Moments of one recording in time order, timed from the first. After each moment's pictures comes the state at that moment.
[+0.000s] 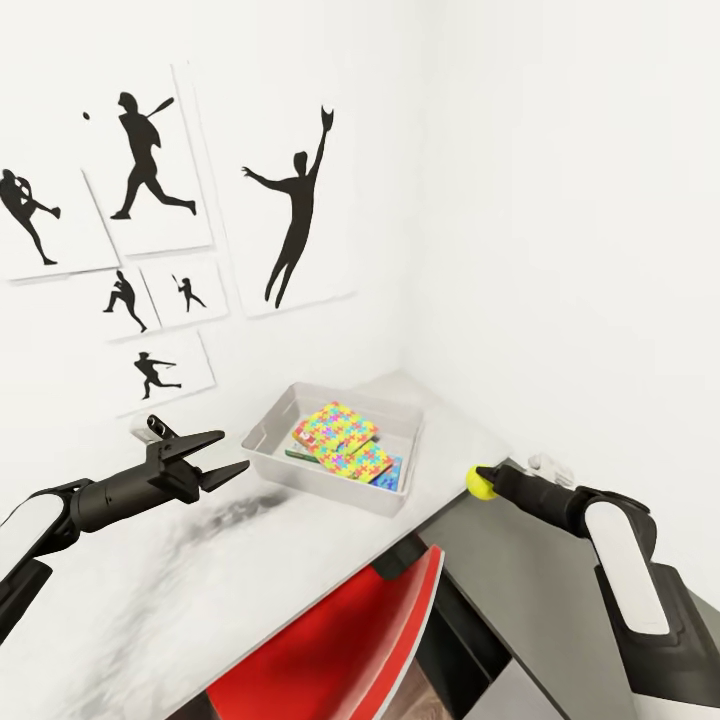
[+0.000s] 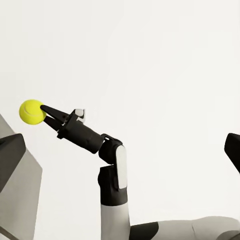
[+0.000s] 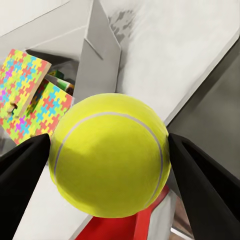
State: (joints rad) left arm -0.47 0.54 -0.14 -1.48 1.74 1.05 -0.46; right arm -0.45 -0.12 -0.12 -1.60 -0.89 0.97 -0.34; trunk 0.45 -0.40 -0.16
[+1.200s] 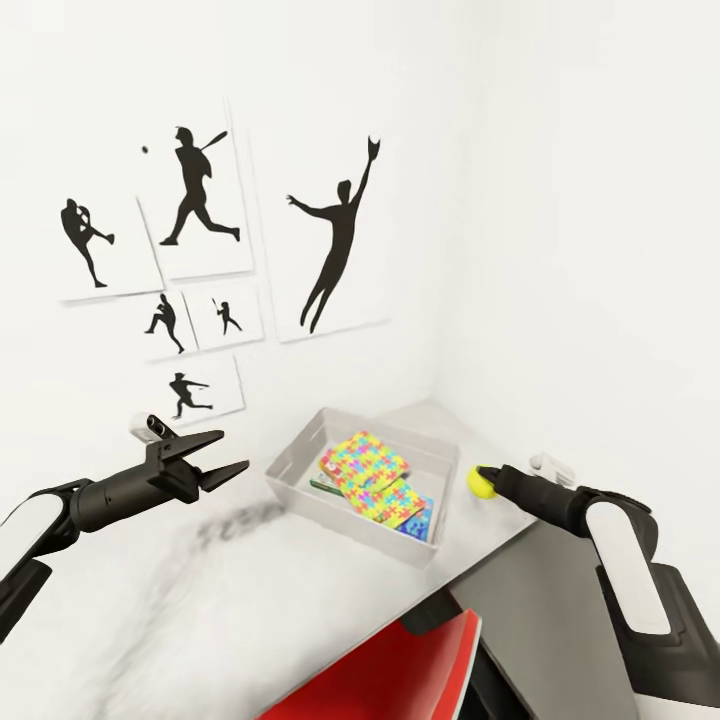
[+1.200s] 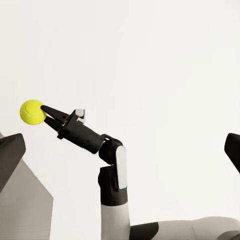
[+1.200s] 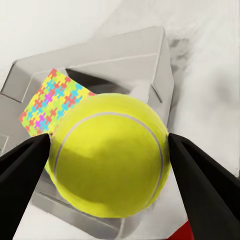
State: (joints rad) left arm -0.47 0.54 -0.14 -1.48 1.74 1.05 -0.46; right arm -0.45 -0.12 -0.12 -1.60 -0.89 0.96 -0.33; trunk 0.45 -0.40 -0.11
